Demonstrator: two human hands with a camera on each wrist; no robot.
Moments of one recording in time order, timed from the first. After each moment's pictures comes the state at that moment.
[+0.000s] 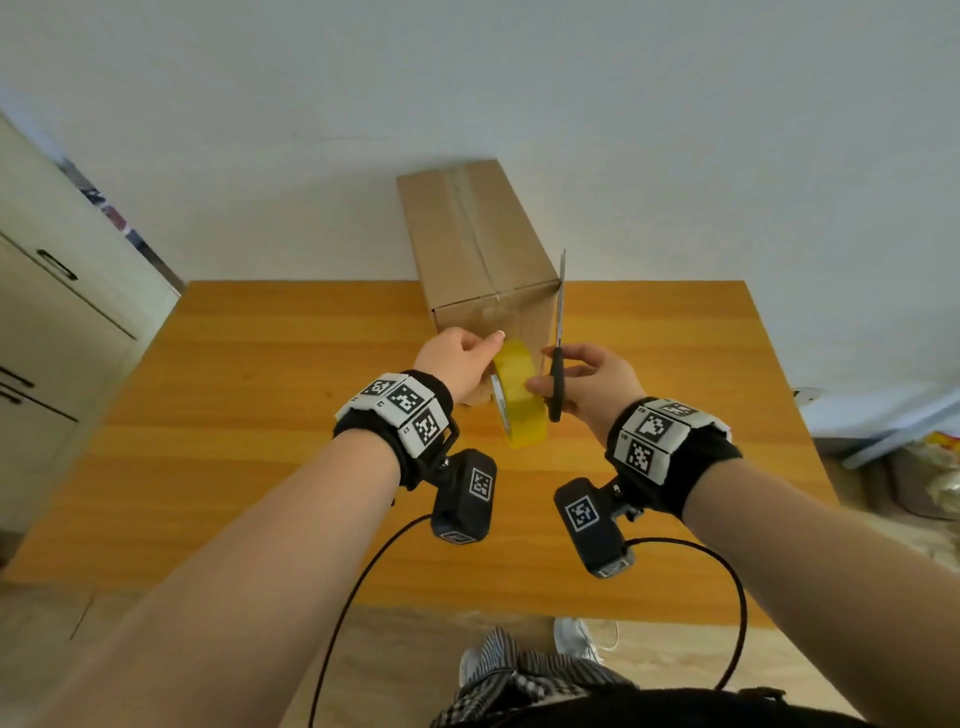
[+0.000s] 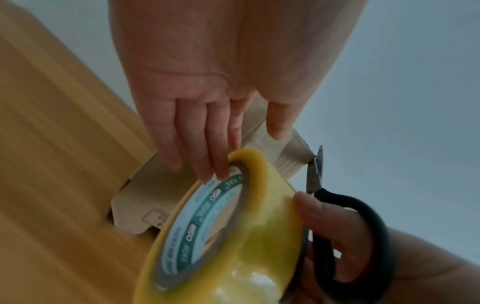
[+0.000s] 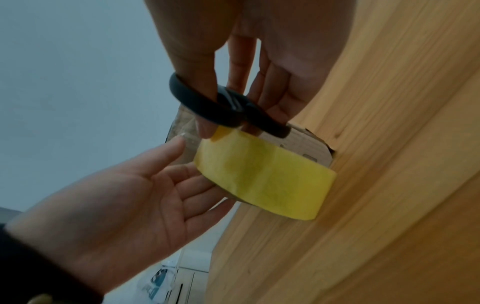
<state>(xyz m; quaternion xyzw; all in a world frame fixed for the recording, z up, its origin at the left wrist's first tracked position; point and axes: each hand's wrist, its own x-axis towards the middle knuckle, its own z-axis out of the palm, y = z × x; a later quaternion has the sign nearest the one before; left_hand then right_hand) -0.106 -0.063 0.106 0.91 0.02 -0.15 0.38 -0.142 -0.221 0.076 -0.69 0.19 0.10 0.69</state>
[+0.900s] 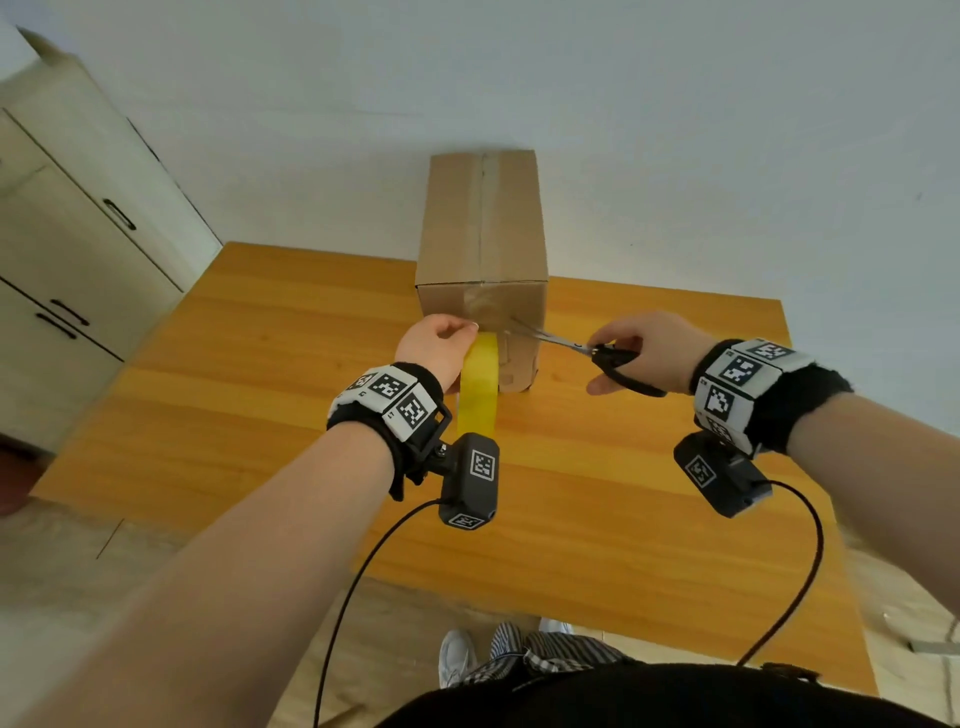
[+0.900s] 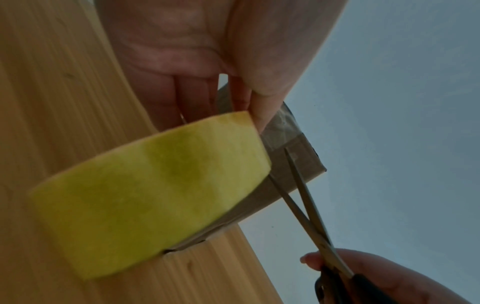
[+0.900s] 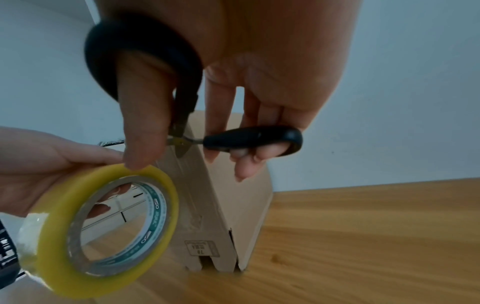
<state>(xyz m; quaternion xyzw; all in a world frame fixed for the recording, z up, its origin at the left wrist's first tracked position) -0.113 -0.066 0.098 0.83 0.19 -0.08 0.52 -0.107 -0.293 0.125 -0.94 -0.07 0.21 0.27</state>
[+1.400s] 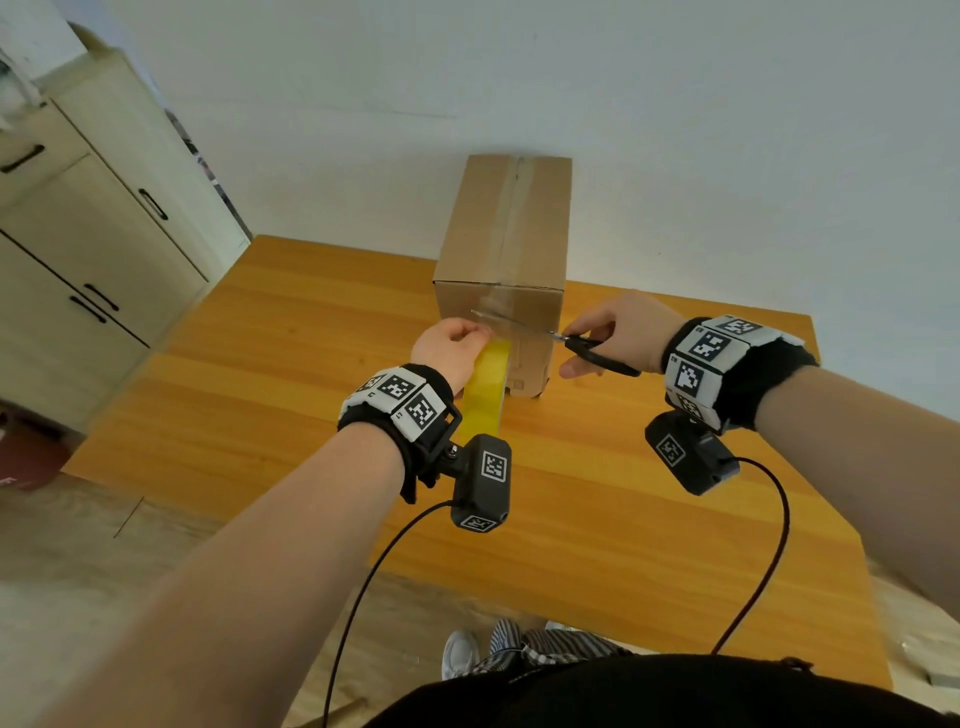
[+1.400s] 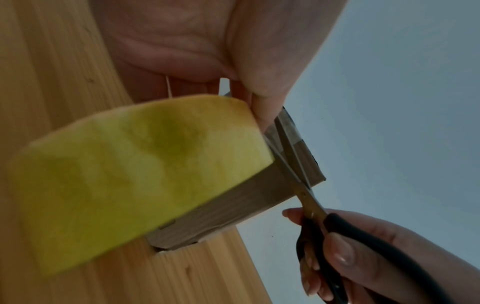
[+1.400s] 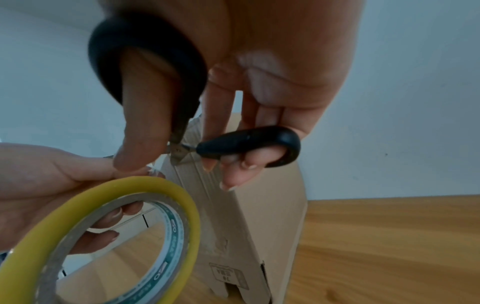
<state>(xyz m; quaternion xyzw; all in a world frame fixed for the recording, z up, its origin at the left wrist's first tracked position) -0.117 -0.051 0.098 0.85 0.18 -0.09 0.49 -0.087 -0.249 0.137 -0.93 -0.14 0.23 0.27</state>
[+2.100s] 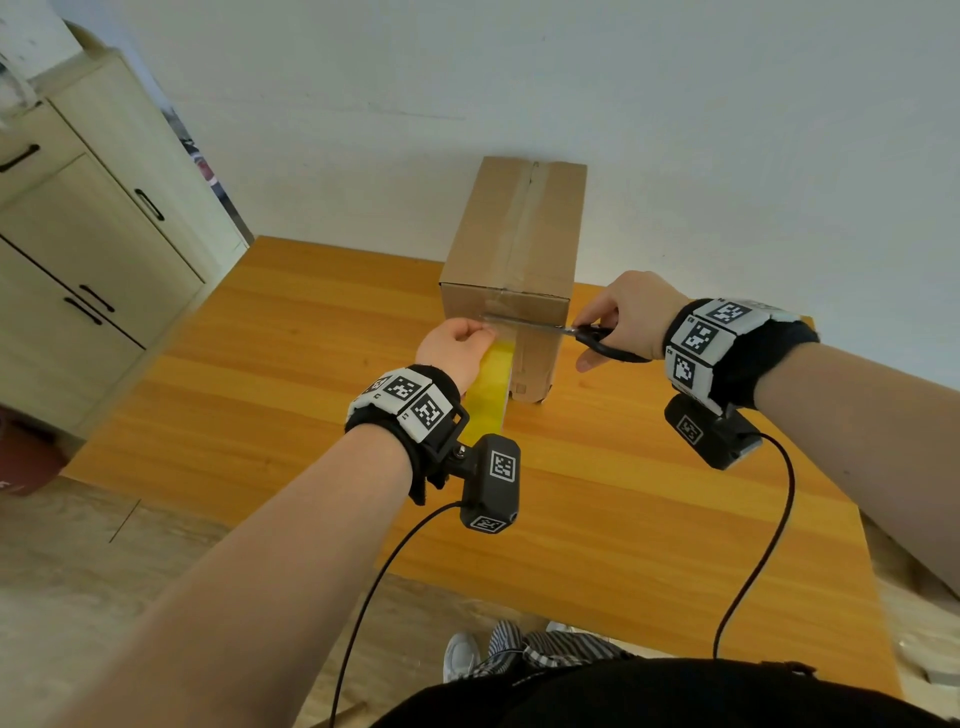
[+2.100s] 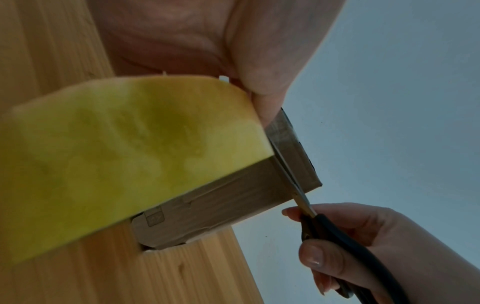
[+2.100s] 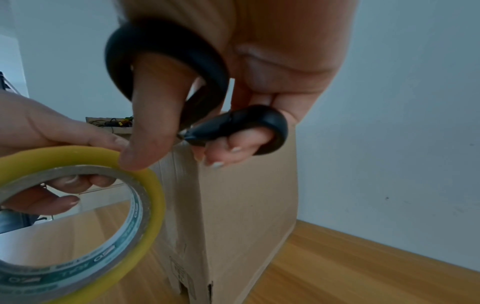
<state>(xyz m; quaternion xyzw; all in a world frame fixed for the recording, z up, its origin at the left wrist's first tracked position) -0.113 -0.044 0.094 0.86 0.17 -0.07 0.48 -0.078 -0.238 0.150 -0.96 -0.14 0.18 0.17</state>
